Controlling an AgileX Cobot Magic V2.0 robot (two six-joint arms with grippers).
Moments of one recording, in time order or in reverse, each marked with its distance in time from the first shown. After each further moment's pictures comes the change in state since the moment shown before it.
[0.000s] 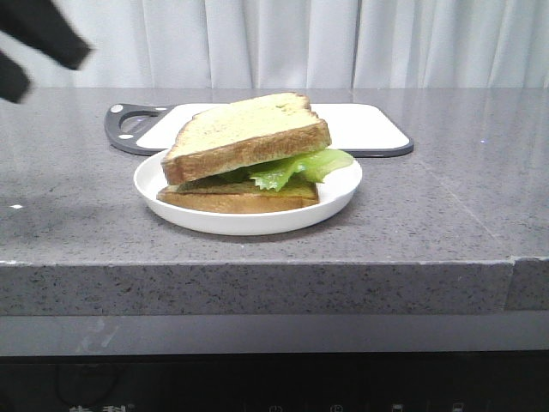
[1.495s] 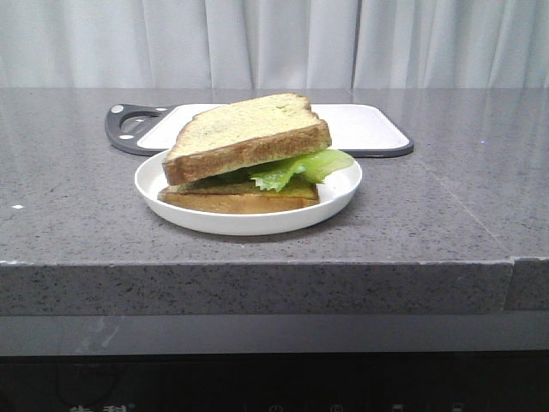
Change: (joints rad) left arm 0.000 -0.646 0.312 0.595 -0.287 -0.464; right arm 0.000 -0.459 0.219 -0.075 -0.082 0.089
